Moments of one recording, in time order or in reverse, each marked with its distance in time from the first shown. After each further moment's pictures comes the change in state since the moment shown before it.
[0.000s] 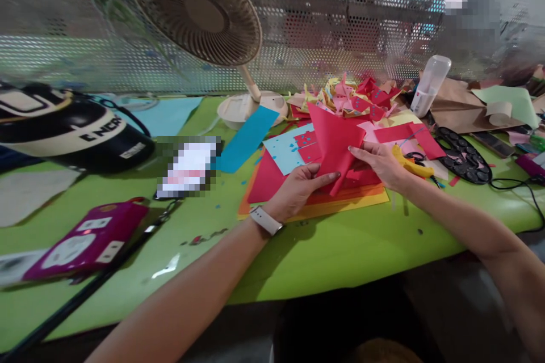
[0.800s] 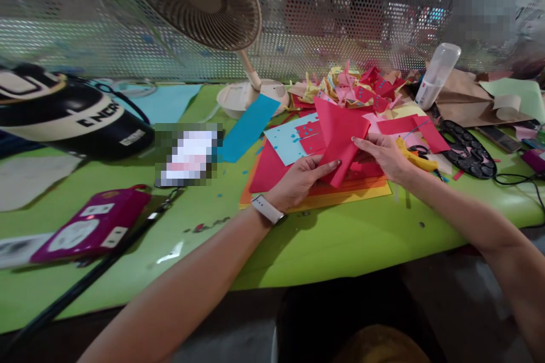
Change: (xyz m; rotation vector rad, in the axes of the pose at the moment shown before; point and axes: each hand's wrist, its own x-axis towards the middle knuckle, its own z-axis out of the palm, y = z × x) left_hand 0.000 0.001 0.001 -0.011 -0.035 0.007; right_hand 0.000 0.000 -0.001 -0.013 0.043 -0.006
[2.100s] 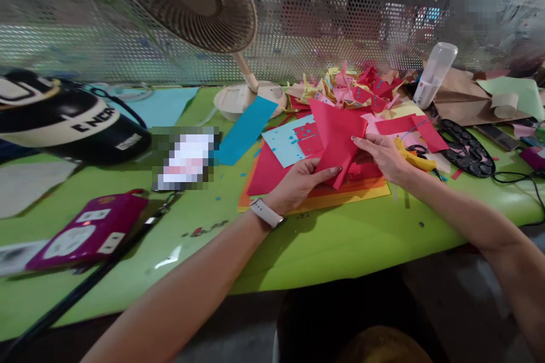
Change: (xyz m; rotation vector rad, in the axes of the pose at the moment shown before) left_hand 0.001 -0.006 -0.003 0.004 0.003 -0.003; right_hand -0.001 -0.001 0.001 0.013 -0.001 -0.005
